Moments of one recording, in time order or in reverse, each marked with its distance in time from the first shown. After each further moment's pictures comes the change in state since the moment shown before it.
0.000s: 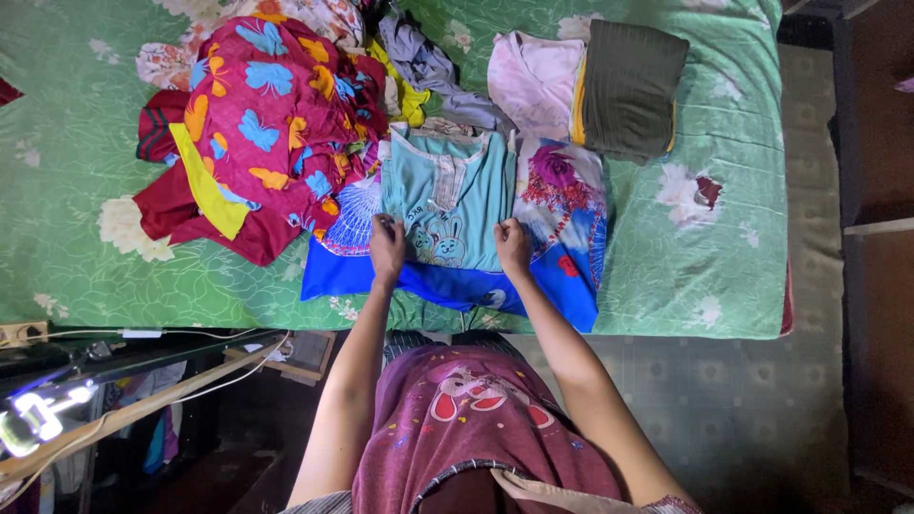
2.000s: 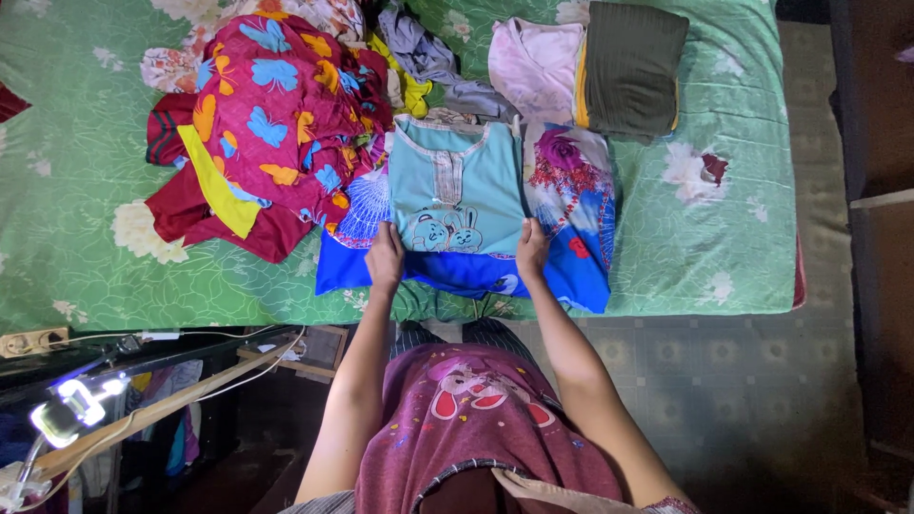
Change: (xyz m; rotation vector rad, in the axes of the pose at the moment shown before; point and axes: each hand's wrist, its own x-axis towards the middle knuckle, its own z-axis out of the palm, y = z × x) left_hand -0.029 -0.008 -0.043 0.271 -0.063 0.012; right_hand -0.042 0.003 -0.014 0.034 0.211 0.129
